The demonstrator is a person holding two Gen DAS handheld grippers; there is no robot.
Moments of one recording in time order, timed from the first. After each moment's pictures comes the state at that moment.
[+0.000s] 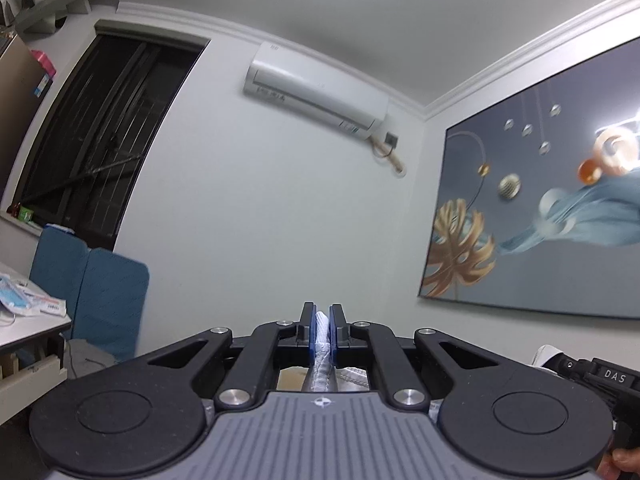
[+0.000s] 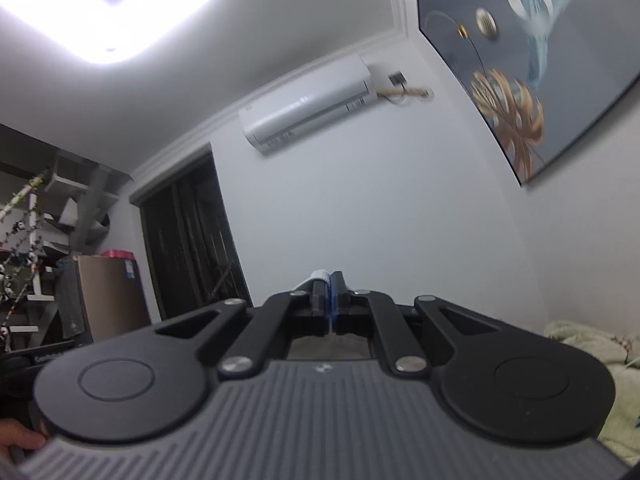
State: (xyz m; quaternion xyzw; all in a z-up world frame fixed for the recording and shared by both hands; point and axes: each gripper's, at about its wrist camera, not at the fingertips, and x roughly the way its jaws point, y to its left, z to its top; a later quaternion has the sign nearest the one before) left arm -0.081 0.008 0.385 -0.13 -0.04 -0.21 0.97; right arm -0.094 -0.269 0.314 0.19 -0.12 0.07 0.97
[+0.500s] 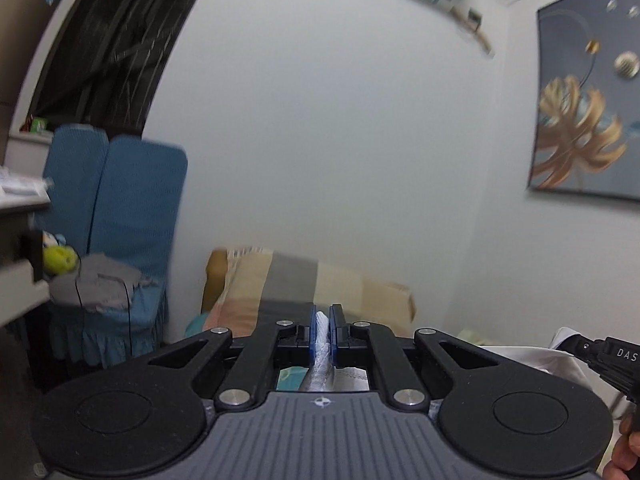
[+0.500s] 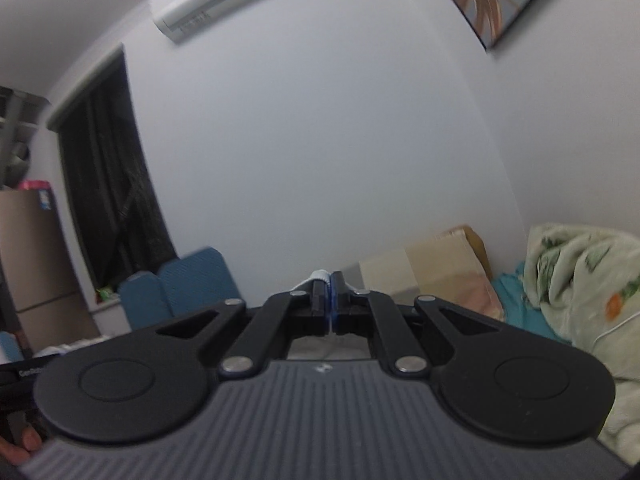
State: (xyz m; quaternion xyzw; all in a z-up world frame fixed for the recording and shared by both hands) left arm 0.341 -0.012 0.138 -0.10 0.11 -0.15 0.98; right arm 0.275 -0.286 0.112 0.20 0.02 0.00 0.98
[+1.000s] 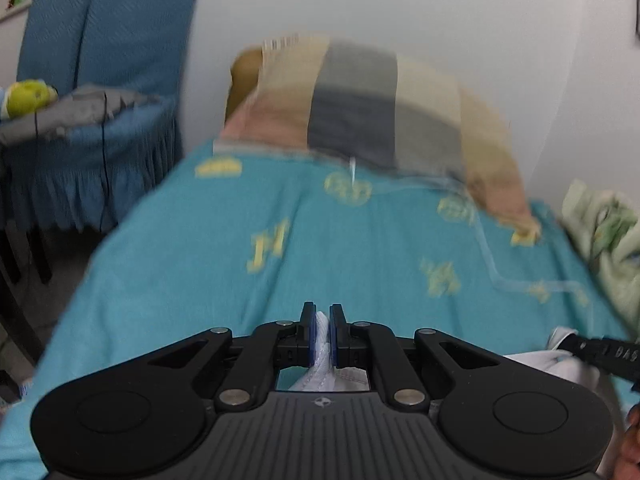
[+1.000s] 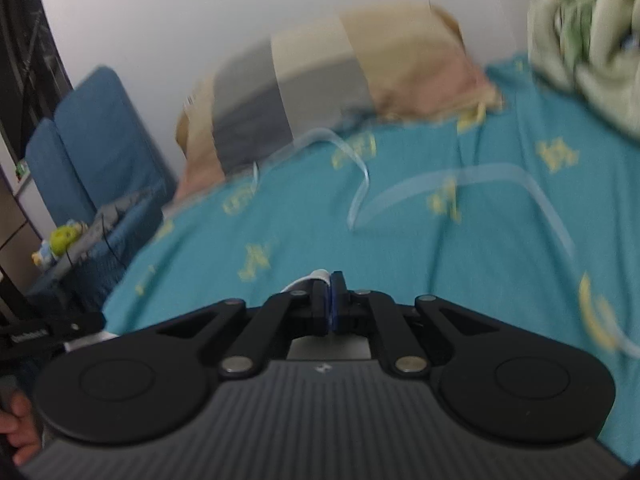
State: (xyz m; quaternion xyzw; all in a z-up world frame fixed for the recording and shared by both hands) left arm 0.617 -0.042 -0.200 -0.07 0.31 -0.11 0.94; right arm 0.522 -0.319 -0.185 0.22 0.27 0.01 0.94
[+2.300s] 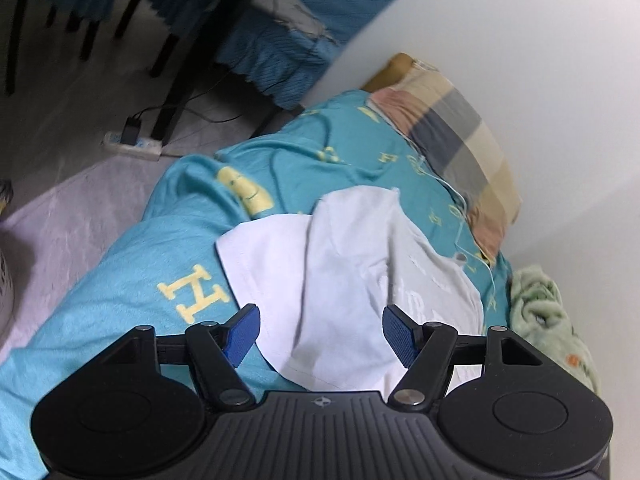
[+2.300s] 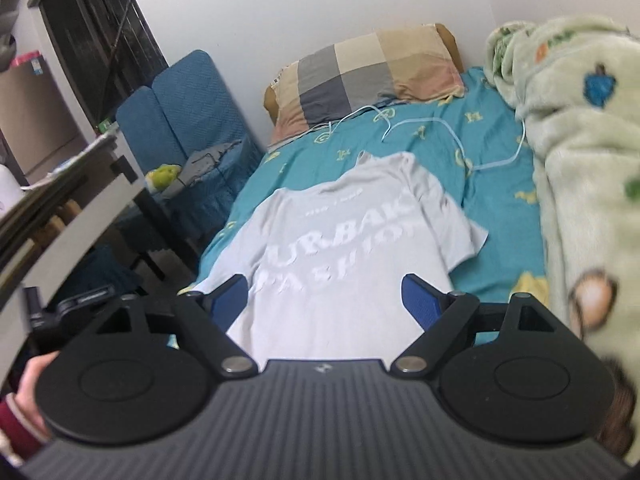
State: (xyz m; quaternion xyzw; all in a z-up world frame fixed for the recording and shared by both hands) left arm 0.188 0.152 -0.117 -0.36 0.37 -0.03 0.86; right arm 0.072 -0.288 -0.040 0.22 0.28 0.07 0.93
